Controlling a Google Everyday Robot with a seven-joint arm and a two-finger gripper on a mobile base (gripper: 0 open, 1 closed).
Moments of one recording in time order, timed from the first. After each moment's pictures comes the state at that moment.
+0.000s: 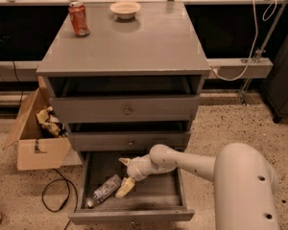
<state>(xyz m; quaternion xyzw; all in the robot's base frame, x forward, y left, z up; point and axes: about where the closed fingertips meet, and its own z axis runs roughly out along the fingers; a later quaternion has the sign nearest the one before) 0.569 0.119 0.324 -0.62 0.65 0.32 0.30</state>
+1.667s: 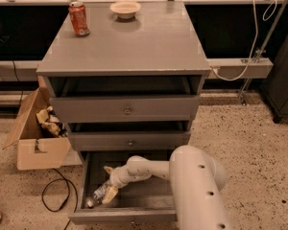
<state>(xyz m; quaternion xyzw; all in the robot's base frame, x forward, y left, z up) 0.588 0.202 0.203 -0.67 0.62 0.27 0.31</state>
